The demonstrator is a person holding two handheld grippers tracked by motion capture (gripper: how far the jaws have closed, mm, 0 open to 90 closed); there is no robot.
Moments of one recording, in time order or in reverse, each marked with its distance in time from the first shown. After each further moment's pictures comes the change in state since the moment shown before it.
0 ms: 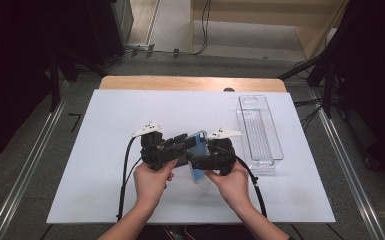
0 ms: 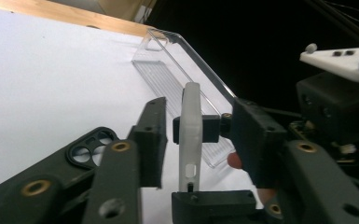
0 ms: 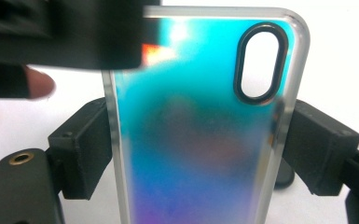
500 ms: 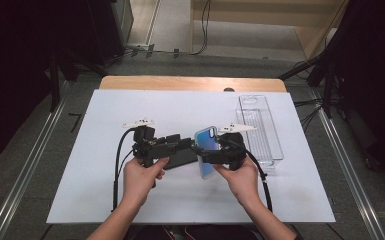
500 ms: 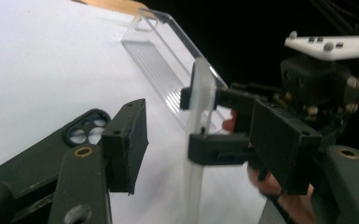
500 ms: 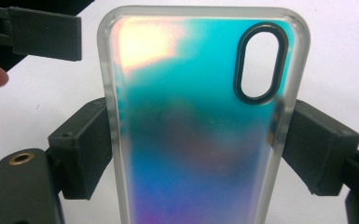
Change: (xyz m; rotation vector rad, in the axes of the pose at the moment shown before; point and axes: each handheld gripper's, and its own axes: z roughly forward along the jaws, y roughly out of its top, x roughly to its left) left arm 0.014 0.015 -0.017 0.107 -0.065 -0.044; right arm -0.025 0.005 -0.014 -0.002 -0.005 0.042
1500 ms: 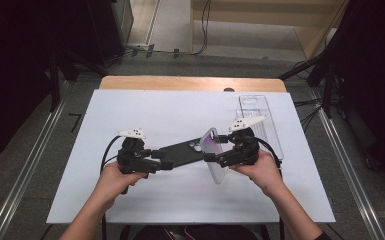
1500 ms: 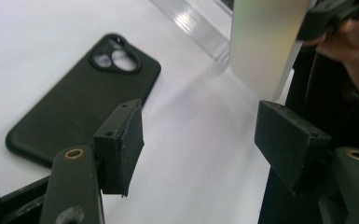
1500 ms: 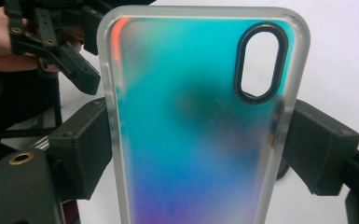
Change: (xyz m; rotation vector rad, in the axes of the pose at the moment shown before) left arm 0.038 -0.021 -0.023 0.292 -0.048 0.205; right arm -0.029 0.014 -0.026 0.072 0.345 -0.211
